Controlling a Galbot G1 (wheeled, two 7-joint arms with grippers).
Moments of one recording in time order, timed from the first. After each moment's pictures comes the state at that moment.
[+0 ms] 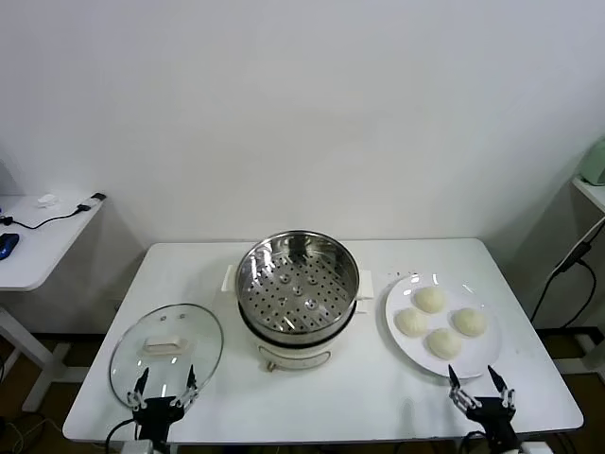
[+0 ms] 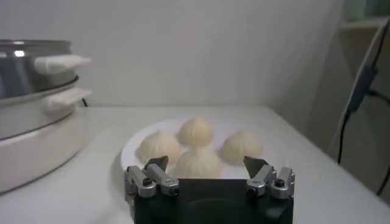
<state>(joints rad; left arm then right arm) 1.75 -1.51 -0.61 -2.00 0.00 0.08 -0.12 -1.68 1.16 0.69 1.88 0.37 0.02 0.02</state>
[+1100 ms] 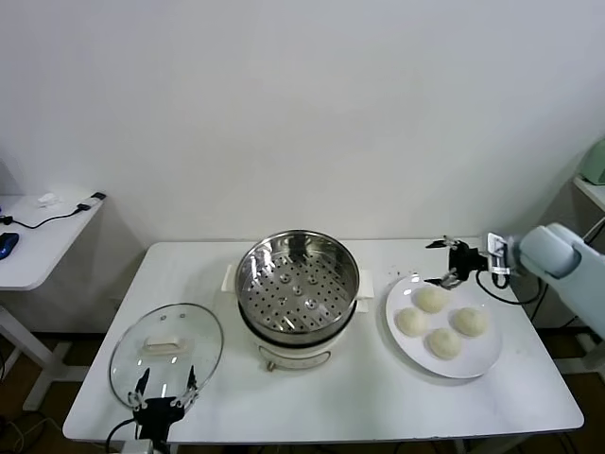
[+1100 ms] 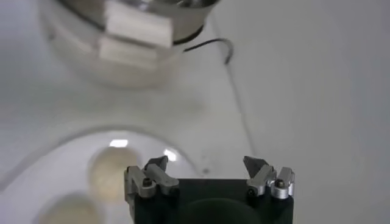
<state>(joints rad) 1.74 -1.51 -0.62 -1.98 0.00 0.08 -0.11 0.05 0.54 -0.74 1.22 0.21 0.00 -0.96</state>
